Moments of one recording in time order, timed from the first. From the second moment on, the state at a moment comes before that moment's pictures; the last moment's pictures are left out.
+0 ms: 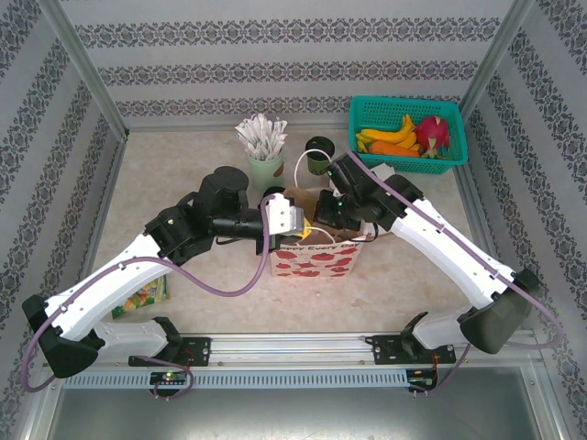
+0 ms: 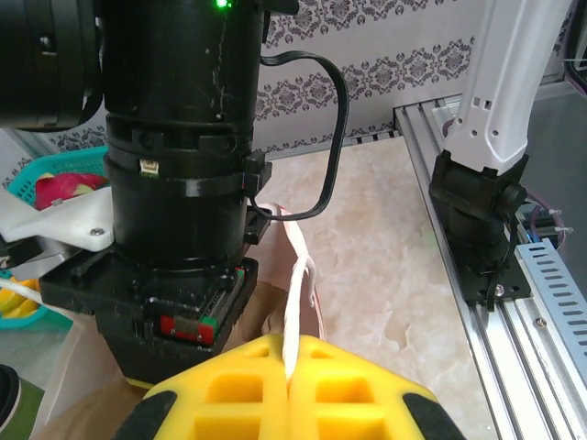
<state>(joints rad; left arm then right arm) -0.82 1.19 1.30 -0.54 0.54 0.53 0.69 1.39 1.43 -1.04 -0.10 0.87</state>
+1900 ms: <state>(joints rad) -0.56 1.39 1.48 -0.43 0.16 0.02 0.80 1.46 1.33 -0.92 0.04 0.65</state>
